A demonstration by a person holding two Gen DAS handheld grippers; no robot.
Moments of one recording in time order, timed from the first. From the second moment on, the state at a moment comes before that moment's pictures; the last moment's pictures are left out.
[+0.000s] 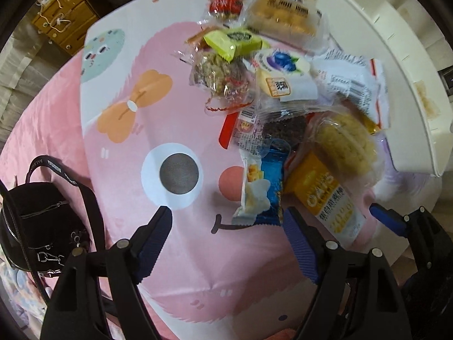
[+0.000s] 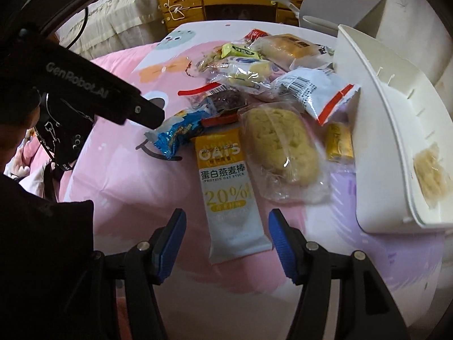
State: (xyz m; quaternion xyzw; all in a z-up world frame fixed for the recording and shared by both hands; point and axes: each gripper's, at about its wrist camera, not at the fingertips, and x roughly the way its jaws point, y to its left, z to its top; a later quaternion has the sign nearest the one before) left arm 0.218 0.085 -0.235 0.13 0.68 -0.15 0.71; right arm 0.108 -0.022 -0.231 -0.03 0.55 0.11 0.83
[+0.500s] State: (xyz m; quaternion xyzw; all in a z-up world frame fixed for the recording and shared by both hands) left arm 0.242 0.059 -0.274 0.16 0.72 -0.15 0.66; right arm 0.124 -0.032 -0.249 -0.03 0.57 0.14 0.81
